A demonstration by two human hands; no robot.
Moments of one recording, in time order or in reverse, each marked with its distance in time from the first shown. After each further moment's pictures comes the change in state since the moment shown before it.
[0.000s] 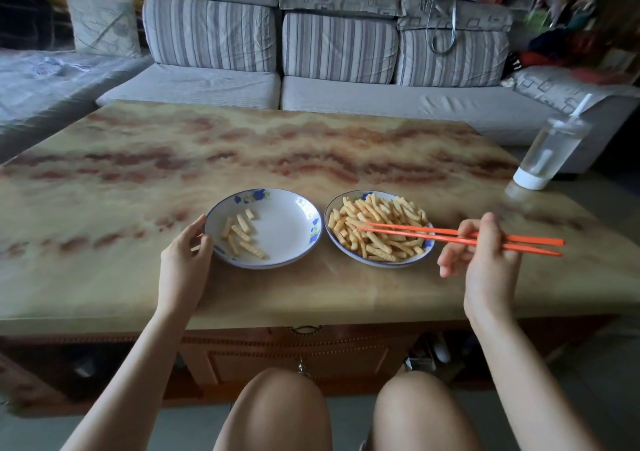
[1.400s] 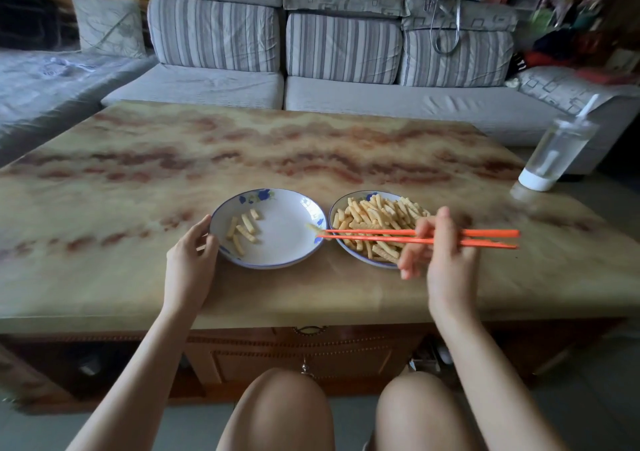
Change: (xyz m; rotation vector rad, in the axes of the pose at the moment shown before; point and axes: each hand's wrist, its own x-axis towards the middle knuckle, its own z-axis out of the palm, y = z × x) left_hand 0.001 -0.002 0.000 0.011 -0.008 -0.008; right_hand -0.029 -0.005 0.038 0.049 -0.180 0.060
